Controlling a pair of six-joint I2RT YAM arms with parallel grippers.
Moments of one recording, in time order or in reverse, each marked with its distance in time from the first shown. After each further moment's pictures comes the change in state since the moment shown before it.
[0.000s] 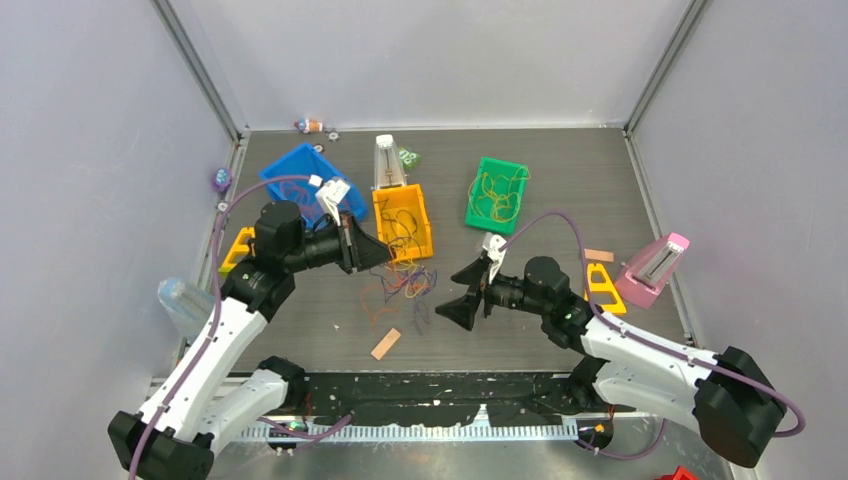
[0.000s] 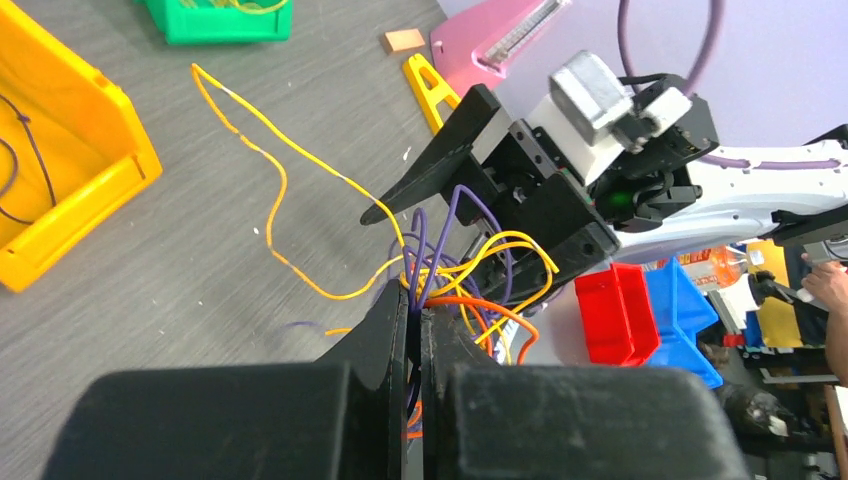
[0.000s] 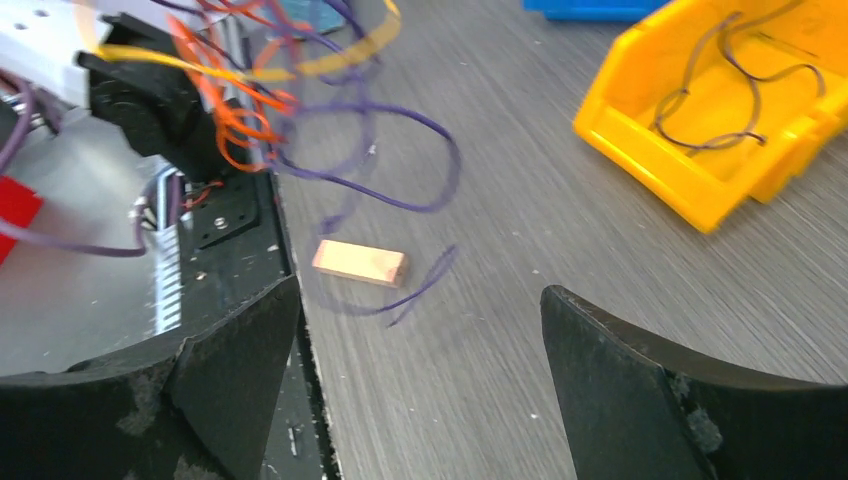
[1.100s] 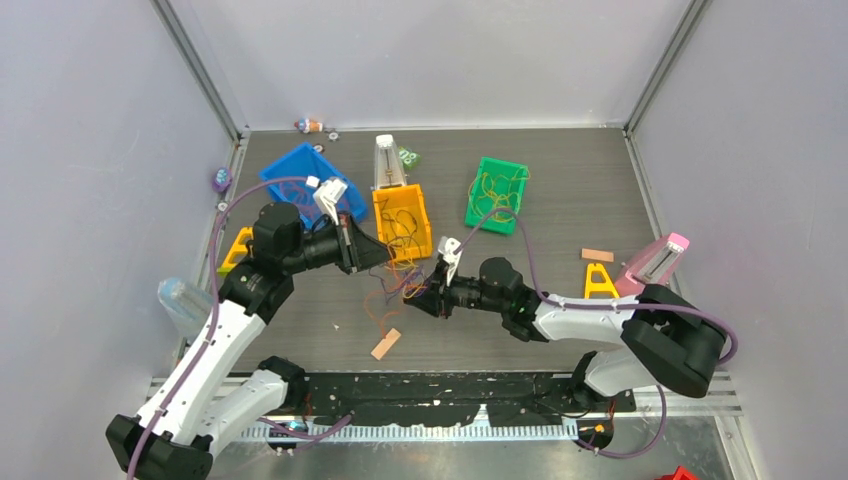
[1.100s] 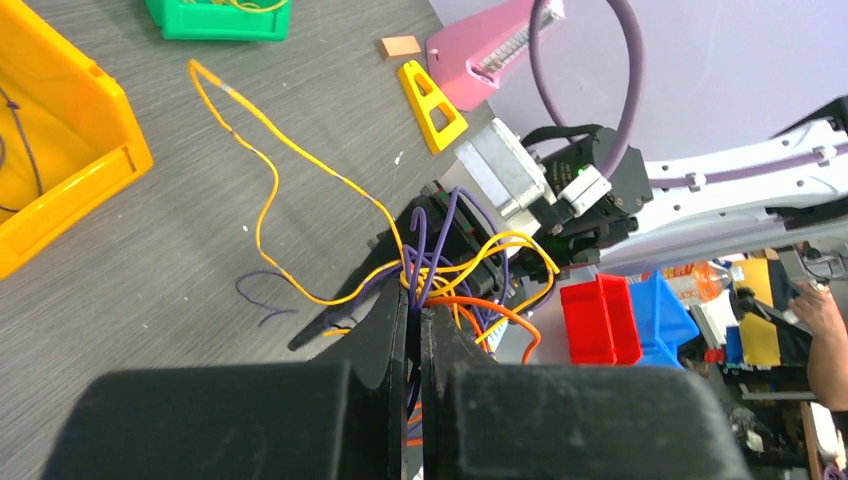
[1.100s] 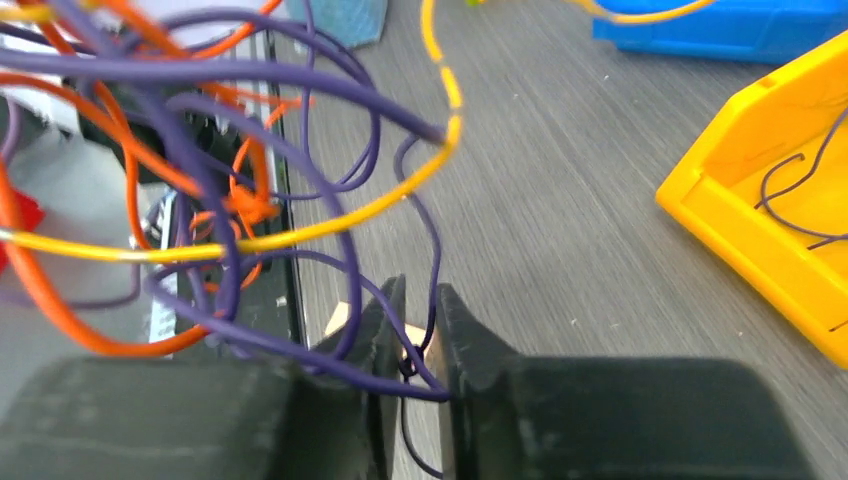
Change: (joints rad) left arm -0.010 0.001 -0.008 0.003 -0.010 -0.062; right arm 0.172 0.430 0.104 0.365 0.039 0.017
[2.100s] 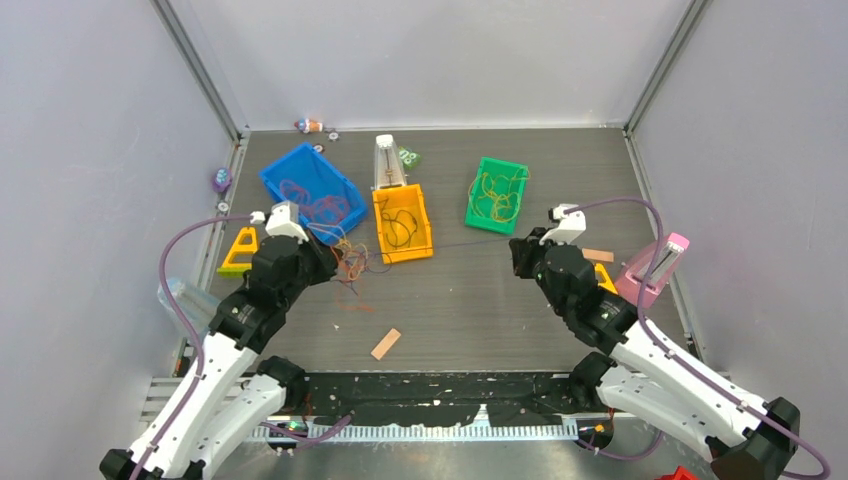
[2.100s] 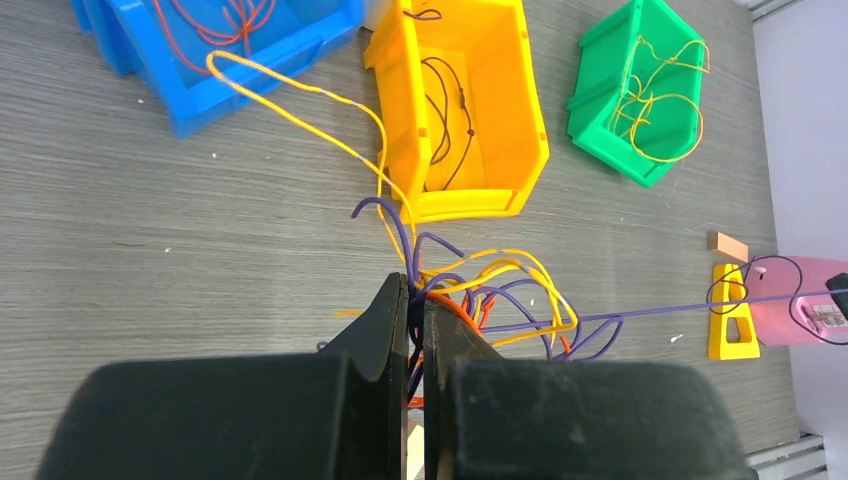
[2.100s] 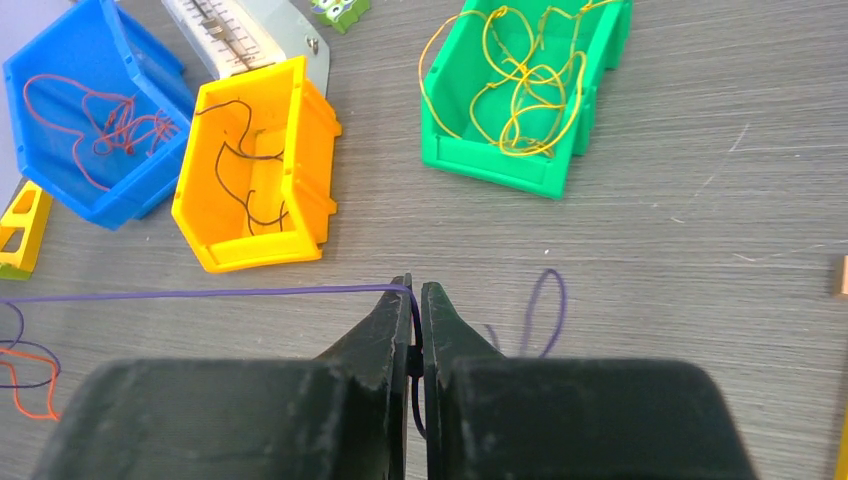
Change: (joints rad) left arm -0.013 -0.202 -0.132 -0.231 -0.859 -0.026; right arm -0.225 -0.642 0.097 -0.915 0.872 0.253
